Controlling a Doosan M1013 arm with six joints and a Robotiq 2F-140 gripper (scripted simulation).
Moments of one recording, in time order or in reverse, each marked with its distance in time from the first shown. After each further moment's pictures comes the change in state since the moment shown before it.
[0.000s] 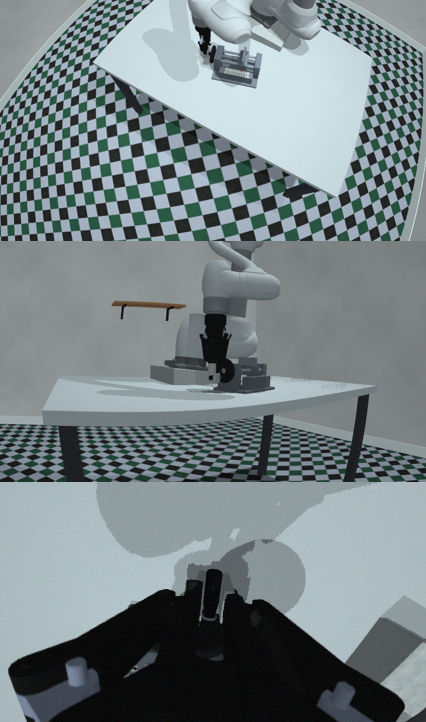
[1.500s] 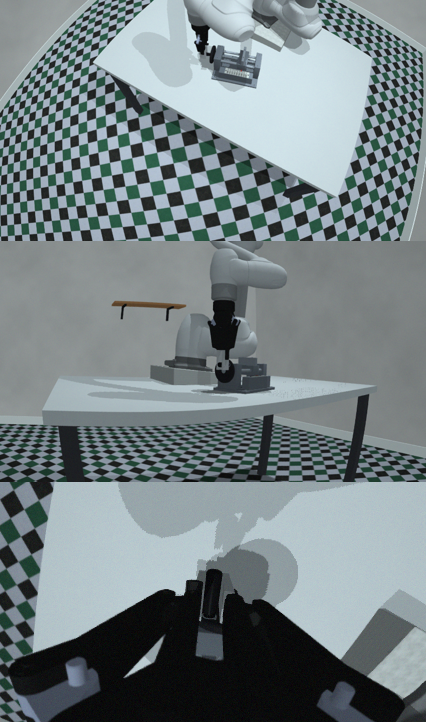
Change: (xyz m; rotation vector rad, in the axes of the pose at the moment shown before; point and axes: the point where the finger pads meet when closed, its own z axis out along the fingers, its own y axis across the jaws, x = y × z) arm 0.000 -0.038 -0.045 0.002 0.000 0.002
